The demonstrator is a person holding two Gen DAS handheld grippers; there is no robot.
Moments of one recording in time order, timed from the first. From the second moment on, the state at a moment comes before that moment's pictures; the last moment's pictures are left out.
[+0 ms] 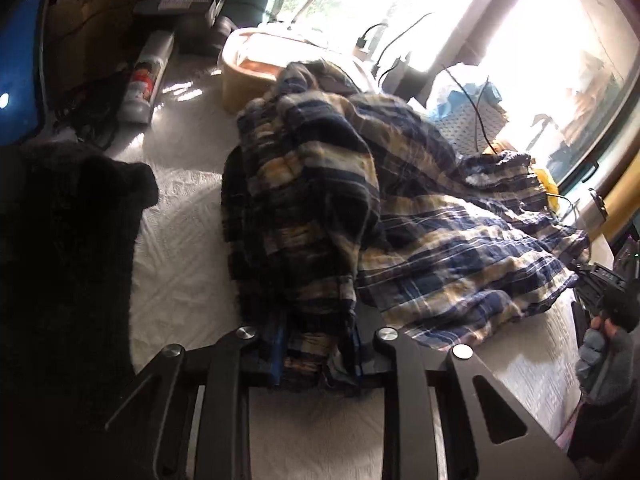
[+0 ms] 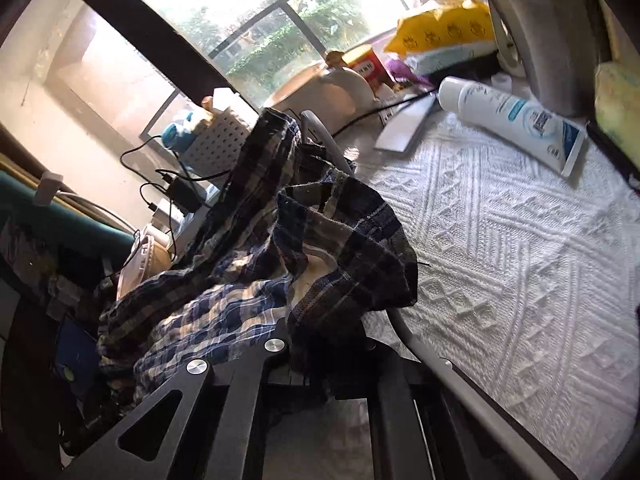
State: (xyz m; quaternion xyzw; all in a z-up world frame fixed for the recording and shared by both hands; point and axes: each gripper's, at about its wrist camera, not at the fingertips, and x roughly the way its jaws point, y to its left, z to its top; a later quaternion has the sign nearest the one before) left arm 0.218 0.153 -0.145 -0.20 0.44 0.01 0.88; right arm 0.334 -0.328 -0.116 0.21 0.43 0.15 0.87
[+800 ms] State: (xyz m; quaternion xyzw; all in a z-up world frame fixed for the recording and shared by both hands) left arm 0.164 0.177 -0.077 -0.14 0.38 0.01 0.91; right arm 0.231 -0.317 -0.100 0.09 0.45 0.12 0.88
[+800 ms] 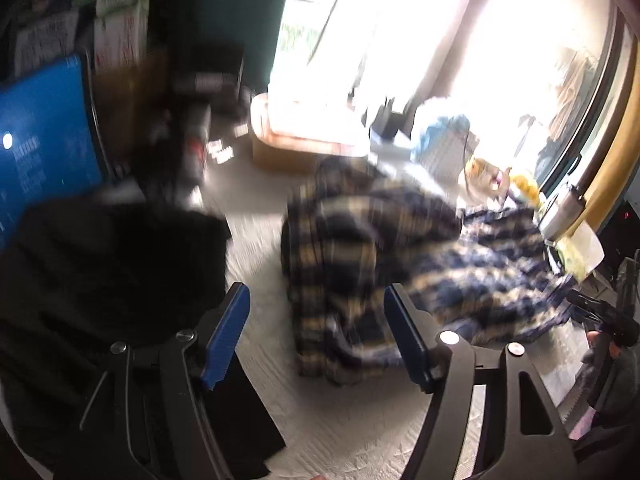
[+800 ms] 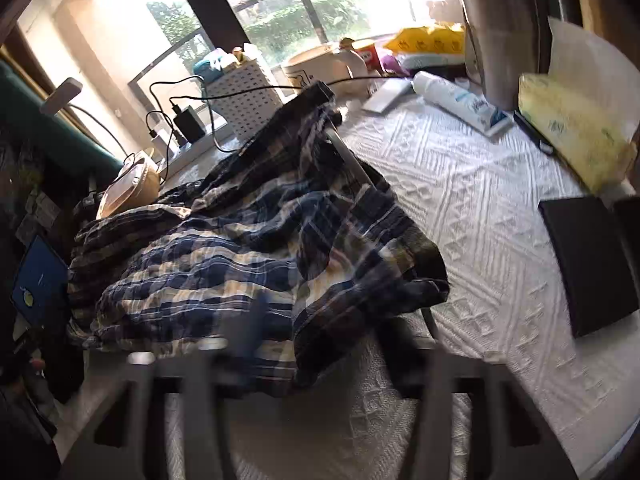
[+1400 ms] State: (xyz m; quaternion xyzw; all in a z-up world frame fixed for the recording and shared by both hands) left arm 0.302 0.145 -0.098 -0.03 0.42 -0.01 0.91; right arm 0.315 -0.241 -0.031 -0.08 0.40 0.26 0.87
